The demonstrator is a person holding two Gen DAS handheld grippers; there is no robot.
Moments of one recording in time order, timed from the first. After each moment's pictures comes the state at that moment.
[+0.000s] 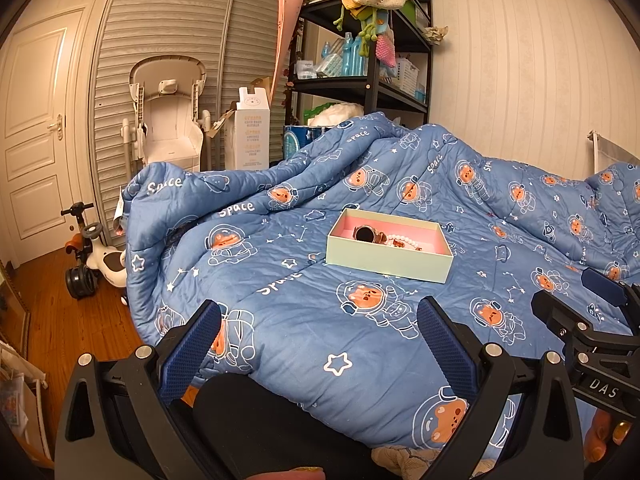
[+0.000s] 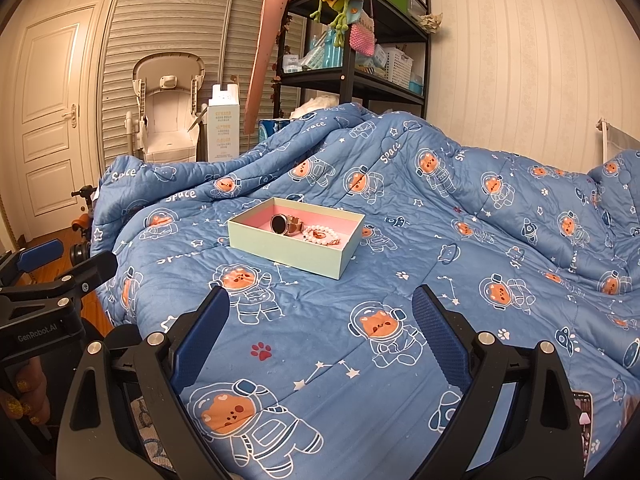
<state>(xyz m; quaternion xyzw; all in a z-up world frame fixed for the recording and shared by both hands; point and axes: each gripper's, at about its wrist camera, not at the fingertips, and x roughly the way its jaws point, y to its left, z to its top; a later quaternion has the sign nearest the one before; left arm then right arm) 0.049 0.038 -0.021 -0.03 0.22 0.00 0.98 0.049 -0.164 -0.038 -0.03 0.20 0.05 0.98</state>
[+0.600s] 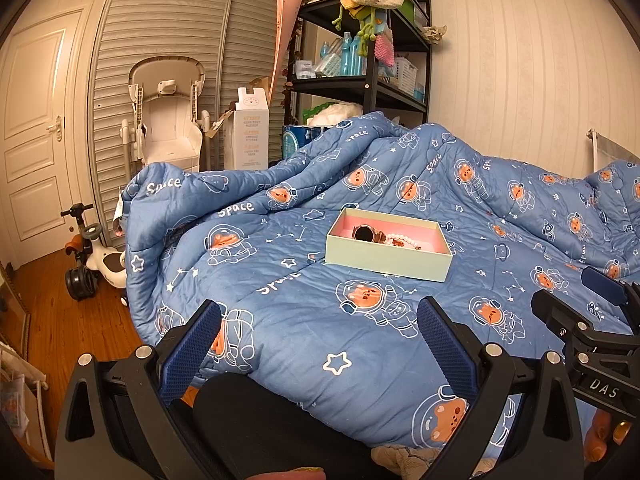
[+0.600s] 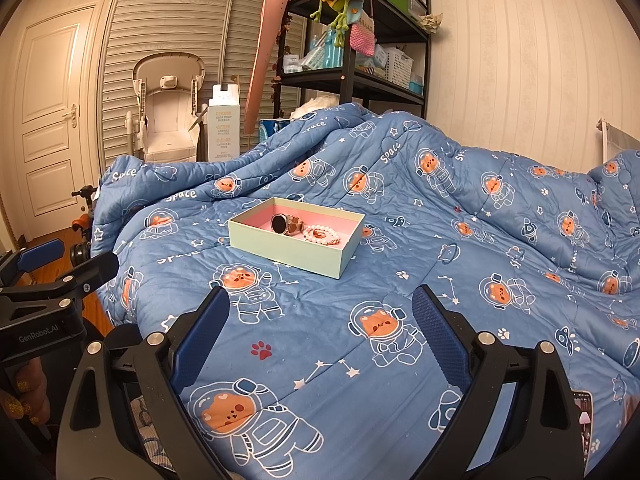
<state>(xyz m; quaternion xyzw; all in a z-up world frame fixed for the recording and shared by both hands) 0.050 0.039 -0.020 -0.03 0.22 0.00 0.98 0.049 -0.164 -0.038 -0.03 0.20 0.05 0.98</state>
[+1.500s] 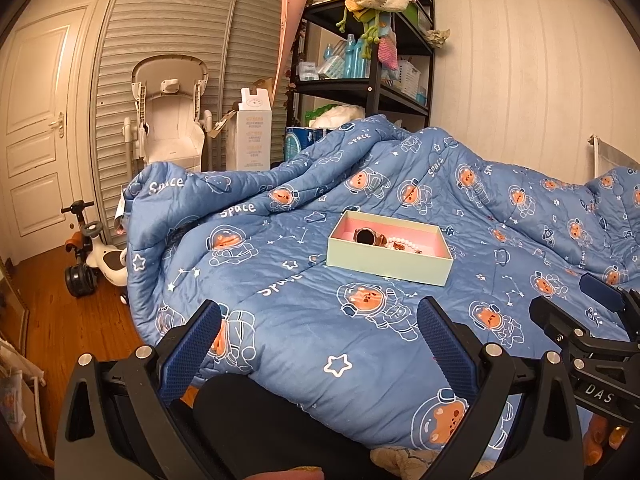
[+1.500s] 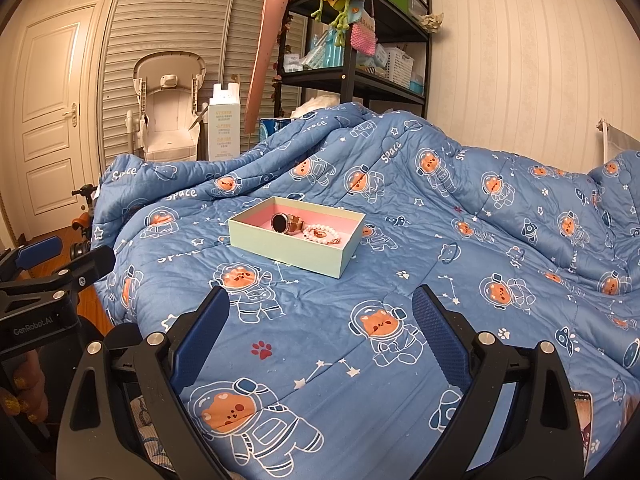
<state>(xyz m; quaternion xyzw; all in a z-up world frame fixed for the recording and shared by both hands) 0.051 0.046 -0.019 -0.03 0.22 -0.01 0.98 0.048 -0.163 -0.039 -0.03 0.20 0.05 0.98</state>
